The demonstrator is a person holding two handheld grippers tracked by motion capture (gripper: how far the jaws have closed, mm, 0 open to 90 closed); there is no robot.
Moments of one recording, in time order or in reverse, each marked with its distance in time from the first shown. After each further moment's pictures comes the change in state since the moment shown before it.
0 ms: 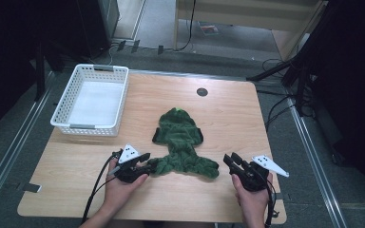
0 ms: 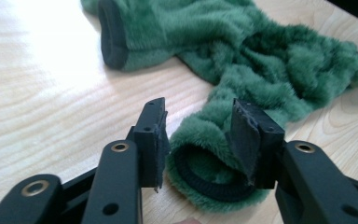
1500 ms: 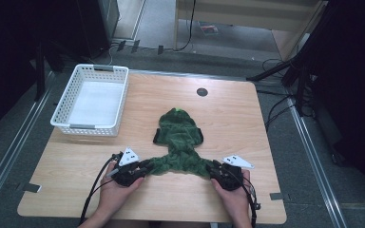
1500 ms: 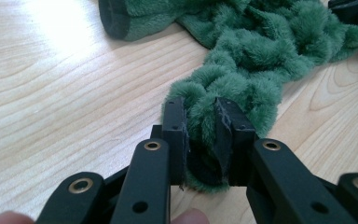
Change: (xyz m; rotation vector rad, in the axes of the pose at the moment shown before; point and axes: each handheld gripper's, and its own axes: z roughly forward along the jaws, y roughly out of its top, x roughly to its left) left arm 0.005 -0.009 -0.004 0.109 -0.012 0.039; right arm 0.015 -0.039 0.055 0.259 -0.051 -0.137
